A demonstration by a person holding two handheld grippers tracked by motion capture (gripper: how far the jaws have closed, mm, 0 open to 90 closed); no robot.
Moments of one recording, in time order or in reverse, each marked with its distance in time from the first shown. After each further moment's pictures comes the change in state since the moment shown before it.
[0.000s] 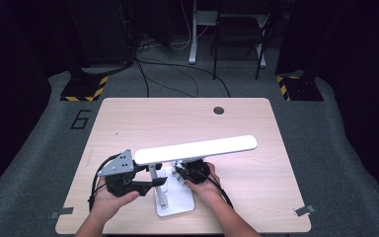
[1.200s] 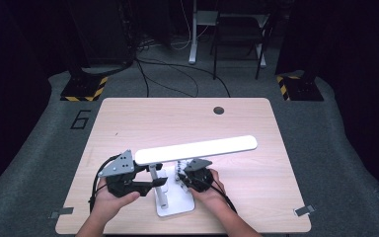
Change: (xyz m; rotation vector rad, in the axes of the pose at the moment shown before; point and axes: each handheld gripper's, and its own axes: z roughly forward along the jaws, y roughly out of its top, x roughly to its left) left arm -0.001 -0.001 0.001 -0.006 0.007 -0.006; right arm 0.012 -0.011 -0.017 0.025 -0.017 -0.054
